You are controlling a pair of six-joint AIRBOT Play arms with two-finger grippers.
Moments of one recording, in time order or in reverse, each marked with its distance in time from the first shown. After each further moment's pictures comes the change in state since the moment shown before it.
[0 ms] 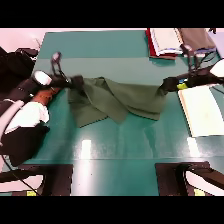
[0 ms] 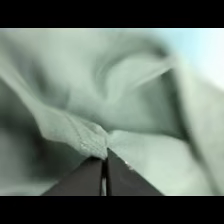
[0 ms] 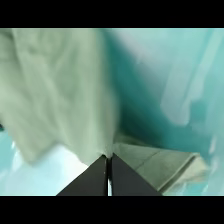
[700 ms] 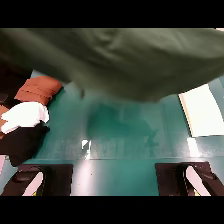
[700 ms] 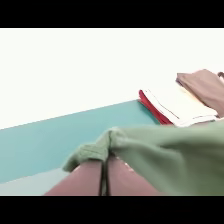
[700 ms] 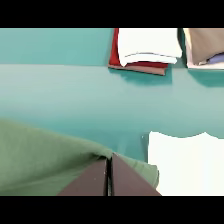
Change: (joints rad) left arm 0.206 0.699 0.494 0.119 -0.467 0.119; right arm -0.448 0.331 0.503 0.005 0.330 -0.016
